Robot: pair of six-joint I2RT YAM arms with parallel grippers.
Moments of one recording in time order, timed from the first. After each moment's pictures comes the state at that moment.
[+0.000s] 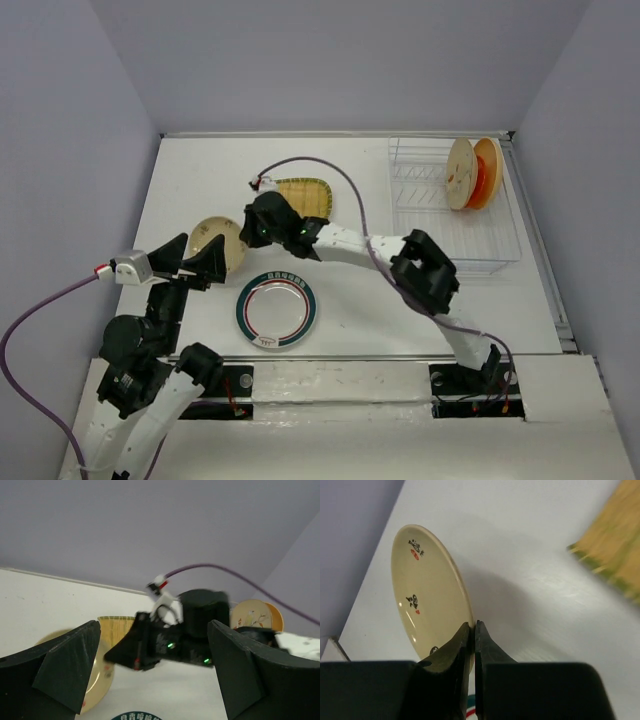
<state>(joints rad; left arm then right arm) -0.56 0.11 0.62 -0.20 -0.37 -0.30 1.01 2.33 1.89 -0.04 0.08 0.66</state>
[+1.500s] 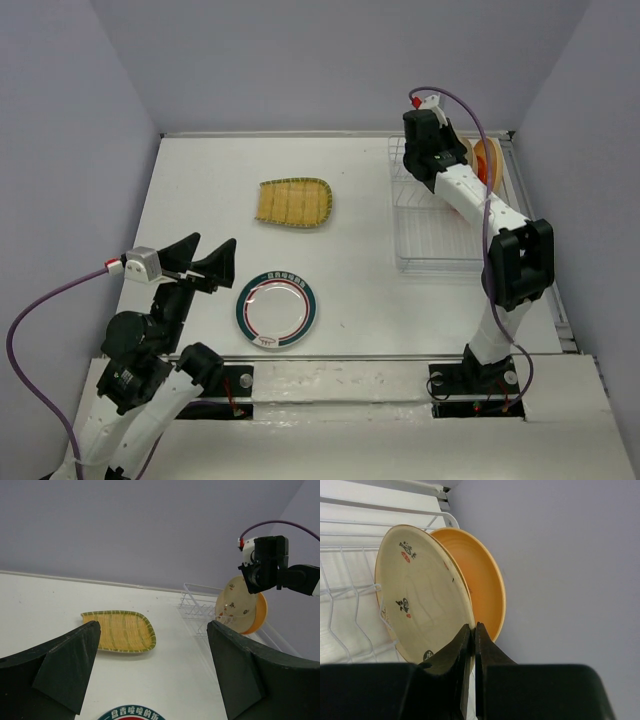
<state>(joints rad) -0.61 0.12 0.61 -0.20 -0.31 -0.29 0.34 1.83 1.61 -0.30 1.06 -0.34</state>
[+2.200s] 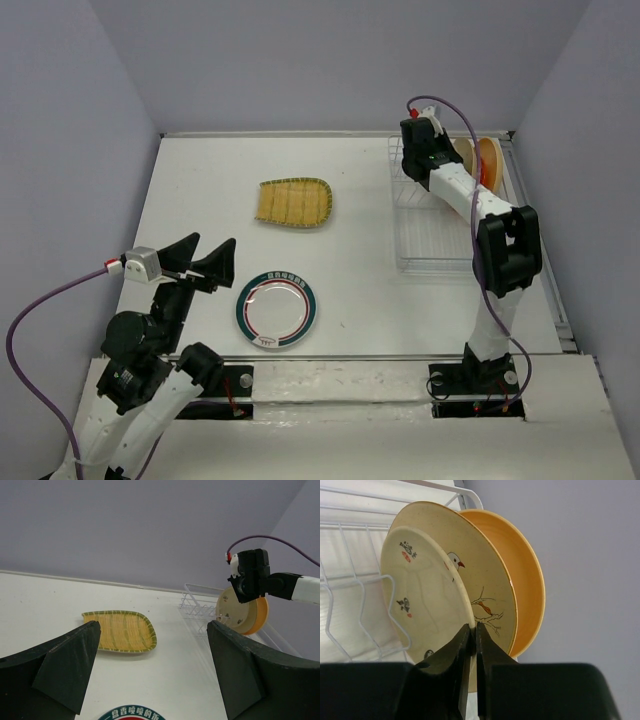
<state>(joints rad) -0.62 0.12 0.61 -0.20 -0.32 -0.29 0.30 1.95 1.62 -0.31 1.04 -0.32</state>
